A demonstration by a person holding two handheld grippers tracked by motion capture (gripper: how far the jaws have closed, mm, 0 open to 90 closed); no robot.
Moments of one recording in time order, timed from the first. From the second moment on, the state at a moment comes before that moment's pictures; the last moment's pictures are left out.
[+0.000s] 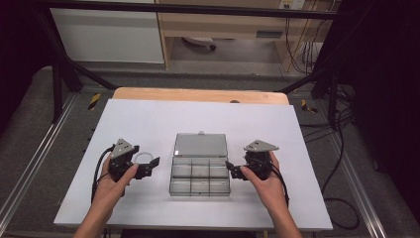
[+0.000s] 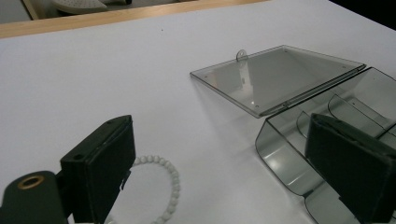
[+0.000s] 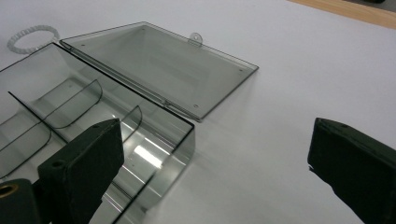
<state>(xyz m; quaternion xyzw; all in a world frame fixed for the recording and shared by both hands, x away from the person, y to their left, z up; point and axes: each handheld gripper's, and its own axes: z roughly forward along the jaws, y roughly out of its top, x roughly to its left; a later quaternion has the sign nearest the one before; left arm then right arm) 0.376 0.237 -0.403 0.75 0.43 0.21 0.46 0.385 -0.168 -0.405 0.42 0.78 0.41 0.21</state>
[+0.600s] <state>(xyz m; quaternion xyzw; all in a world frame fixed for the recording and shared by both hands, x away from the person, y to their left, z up) 0.370 0.244 -0.408 0.75 0.44 0.21 0.45 0.360 -0.211 -0.412 0.46 0.76 0.41 0.20</state>
